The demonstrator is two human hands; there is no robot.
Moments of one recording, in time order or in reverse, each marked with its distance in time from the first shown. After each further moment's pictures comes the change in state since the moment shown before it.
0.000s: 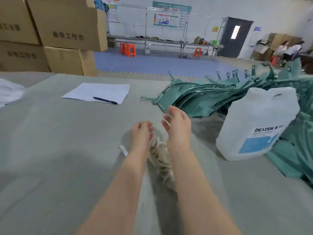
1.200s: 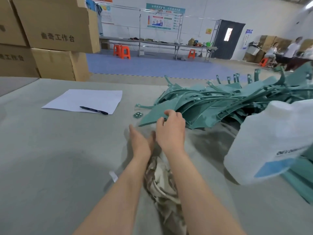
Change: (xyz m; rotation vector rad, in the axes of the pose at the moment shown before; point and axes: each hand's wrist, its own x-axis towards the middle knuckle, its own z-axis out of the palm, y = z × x) left_hand 0.071 -0.014 0.033 0.245 0.125 0.136; right_hand 0.061 0.006 0.021 -1.081 0.049 -0.470
